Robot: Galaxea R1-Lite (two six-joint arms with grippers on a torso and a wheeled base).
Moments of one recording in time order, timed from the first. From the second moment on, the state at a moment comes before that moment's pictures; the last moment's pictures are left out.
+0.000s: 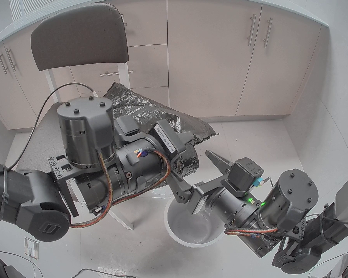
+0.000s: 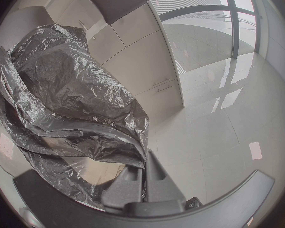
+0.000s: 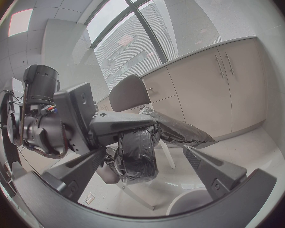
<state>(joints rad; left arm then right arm) -0.80 1.71 -0.84 -0.78 0.01 -0.98 0.99 1.93 -0.57 -1.53 -0.40 0.14</state>
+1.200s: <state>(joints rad) -0.80 1.71 -0.83 -0.78 0.01 -0.98 0.94 2.01 -0.66 -1.53 -0.41 0.10</state>
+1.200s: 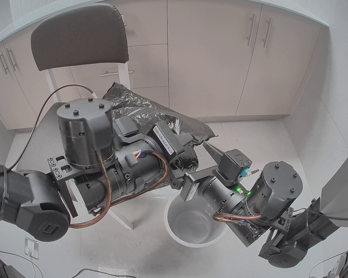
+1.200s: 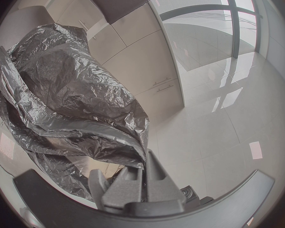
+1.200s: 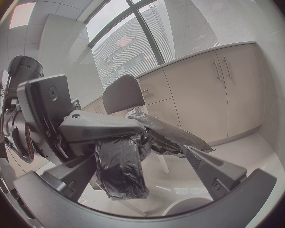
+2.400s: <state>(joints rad) -0.78 1.68 -0.77 -0.78 -0.07 -0.97 0.95 2.00 -0.67 -1.54 -0.42 0.10</state>
